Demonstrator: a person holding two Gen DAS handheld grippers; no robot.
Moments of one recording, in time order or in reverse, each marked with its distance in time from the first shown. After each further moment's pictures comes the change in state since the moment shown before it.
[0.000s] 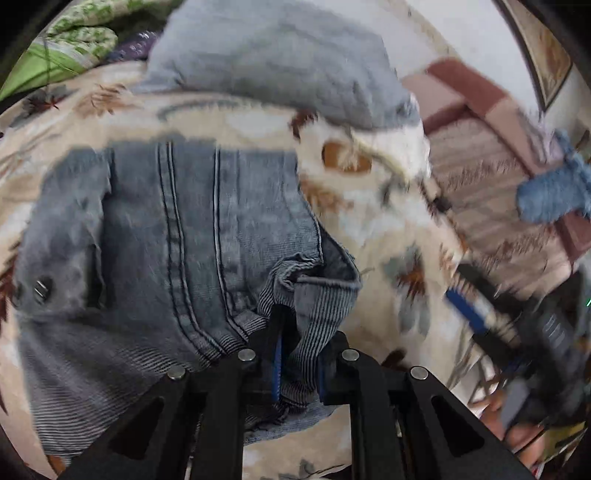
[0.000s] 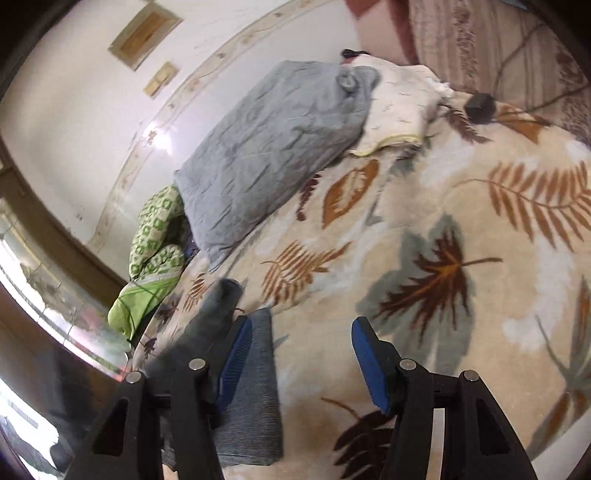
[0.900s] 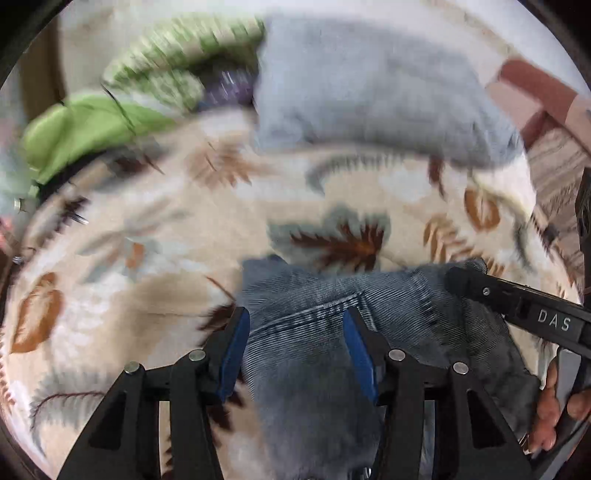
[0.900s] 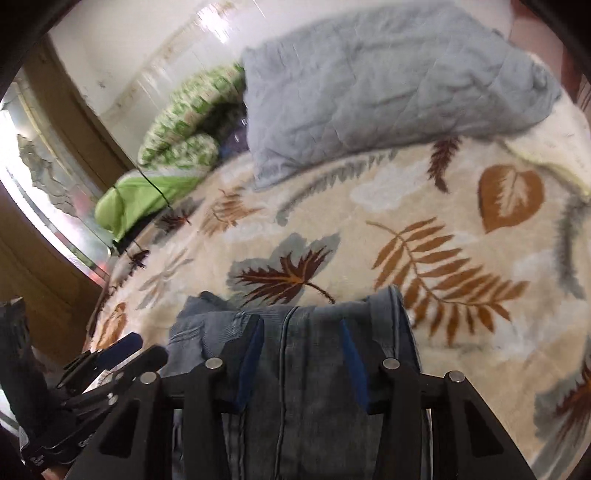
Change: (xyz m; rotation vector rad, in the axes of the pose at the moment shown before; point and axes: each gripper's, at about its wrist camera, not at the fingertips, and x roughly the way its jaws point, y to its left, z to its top) left arm -0.019 0.112 0.083 0.037 -0.036 0.410; right arm 0.193 0.157 0.001 -0.388 0.390 -0.052
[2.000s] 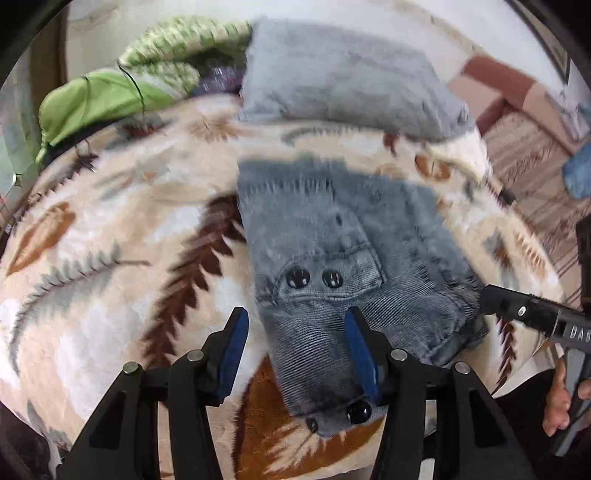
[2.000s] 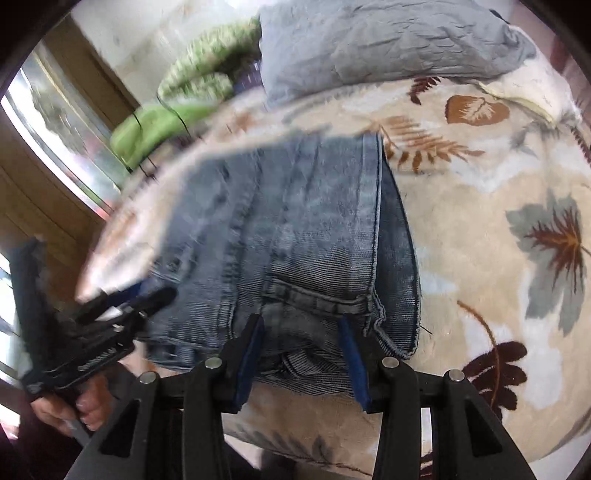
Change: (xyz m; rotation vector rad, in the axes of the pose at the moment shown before) left arm -0.084 0.011 -0.118 0.011 -0.116 -0.099; right arm -0.097 -0.016 -0.138 -0.042 -0.012 0.102
